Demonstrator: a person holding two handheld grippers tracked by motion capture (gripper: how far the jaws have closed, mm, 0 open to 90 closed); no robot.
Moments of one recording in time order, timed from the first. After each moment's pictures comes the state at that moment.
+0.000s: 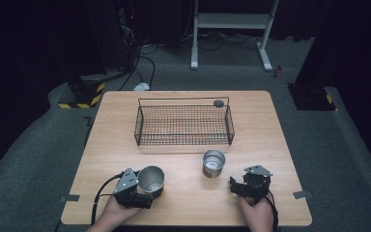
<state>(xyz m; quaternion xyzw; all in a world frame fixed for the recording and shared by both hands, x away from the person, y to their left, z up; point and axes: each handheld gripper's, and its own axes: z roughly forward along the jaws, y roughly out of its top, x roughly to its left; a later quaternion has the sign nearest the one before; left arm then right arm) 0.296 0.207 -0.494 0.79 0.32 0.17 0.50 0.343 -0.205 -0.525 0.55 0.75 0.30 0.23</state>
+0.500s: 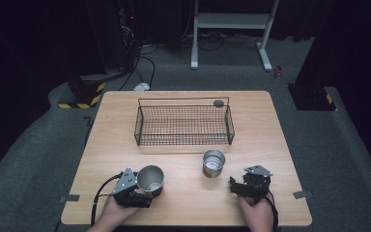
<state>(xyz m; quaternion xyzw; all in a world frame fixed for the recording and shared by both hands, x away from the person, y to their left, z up) 0.295 0.210 -0.494 0.78 0.32 0.17 0.51 0.343 -0.205 -0.525 0.55 0.75 0.30 0.23</state>
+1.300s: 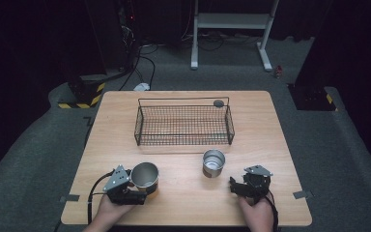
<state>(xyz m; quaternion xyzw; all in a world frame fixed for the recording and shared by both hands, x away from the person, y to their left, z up) 0.296 0.226 -0.484 0.76 0.33 0.17 0.53 0.343 -0.205 -0.525 0.55 0.75 0.30 0.23</state>
